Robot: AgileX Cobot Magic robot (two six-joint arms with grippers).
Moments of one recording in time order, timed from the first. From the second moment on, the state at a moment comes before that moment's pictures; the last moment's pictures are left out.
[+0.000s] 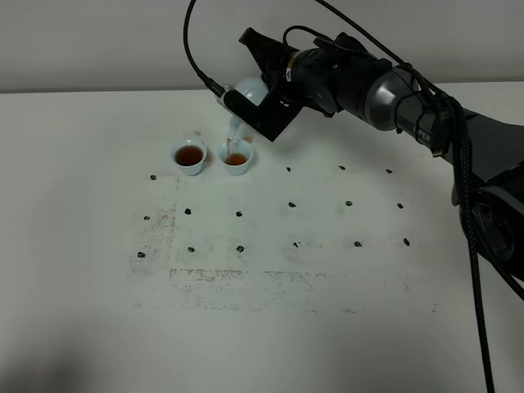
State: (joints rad) left arm 0.03 -0.01 -0.46 -0.05 1.06 0.08; right arm 0.44 2.40 -2.05 -0.33 0.38 -1.85
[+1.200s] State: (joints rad) left arm 0.03 -0.01 -0.46 -0.05 1.06 0.08; right arm 0.44 2.40 -2.05 -0.33 0.36 -1.90
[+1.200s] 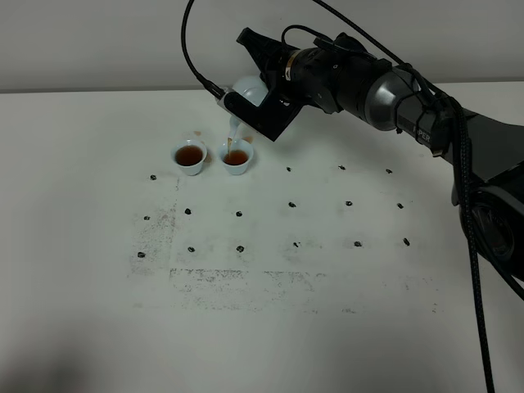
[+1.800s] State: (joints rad) left arm 0.03 -0.01 -0.46 -0.05 1.06 0.08; right arm 0.44 2.40 -2.05 -0.33 0.36 -1.92
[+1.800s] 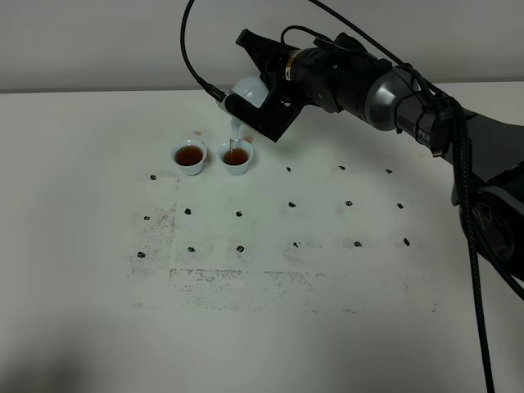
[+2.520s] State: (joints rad) left arm 0.03 -0.01 -0.46 -0.05 1.06 0.08; right arm 0.44 2.40 -2.05 -0.33 0.36 -1.92
